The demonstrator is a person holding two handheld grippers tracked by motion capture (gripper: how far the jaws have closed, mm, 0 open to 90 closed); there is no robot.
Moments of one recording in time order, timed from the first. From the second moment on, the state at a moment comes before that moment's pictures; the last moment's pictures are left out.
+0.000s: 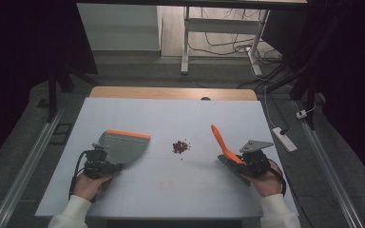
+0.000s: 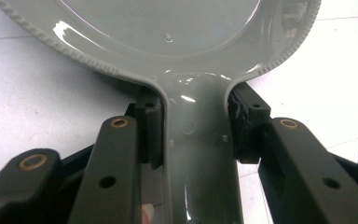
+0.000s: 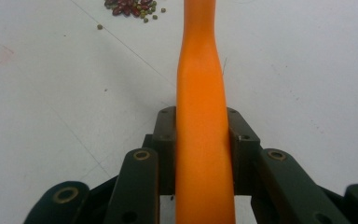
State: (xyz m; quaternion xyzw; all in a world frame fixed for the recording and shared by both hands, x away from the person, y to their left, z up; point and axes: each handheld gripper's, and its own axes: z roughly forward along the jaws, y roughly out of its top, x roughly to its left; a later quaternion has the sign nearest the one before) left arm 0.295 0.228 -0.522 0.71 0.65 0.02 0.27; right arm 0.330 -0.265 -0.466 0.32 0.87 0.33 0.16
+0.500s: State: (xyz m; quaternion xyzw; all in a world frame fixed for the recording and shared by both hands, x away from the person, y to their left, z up) left arm 0.294 0.235 -0.521 0.71 0.63 0.02 0.31; right arm 0.330 -0.266 -0.465 0.32 0.87 0.33 0.17
